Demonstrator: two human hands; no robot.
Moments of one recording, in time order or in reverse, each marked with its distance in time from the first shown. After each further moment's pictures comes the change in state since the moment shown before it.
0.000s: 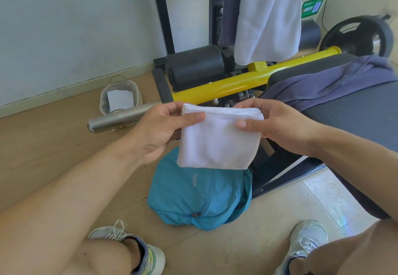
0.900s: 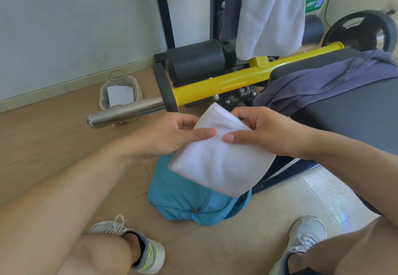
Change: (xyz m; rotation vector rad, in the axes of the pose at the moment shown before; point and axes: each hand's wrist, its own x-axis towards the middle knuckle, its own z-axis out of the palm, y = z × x) left_hand -0.010 -0.004 -0.002 0.488 -0.229 -0.100; right_hand -0.008 -0.008 0.023 -0.375 -0.083 -0.016
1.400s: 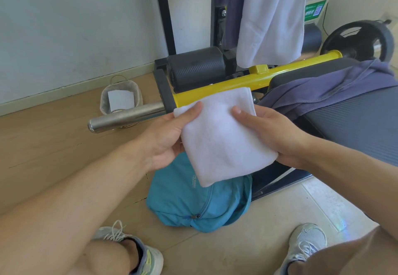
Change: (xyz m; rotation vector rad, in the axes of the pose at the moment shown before) left_hand 0.015 0.003 0.011 -0.654 0.284 -0.107; right_hand 0.007 0.006 0.005 0.553 0.178 0.101
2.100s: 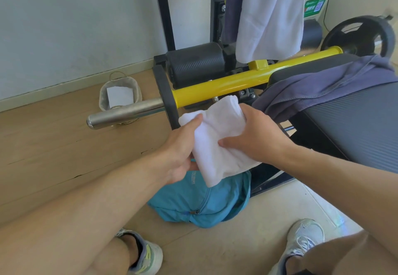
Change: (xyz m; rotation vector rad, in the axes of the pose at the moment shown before) left_hand 0.003 -0.035 0.018 0.095 0.102 -0.118; right_hand 0.006 0.009 0.021 -0.961 0.299 -0.026
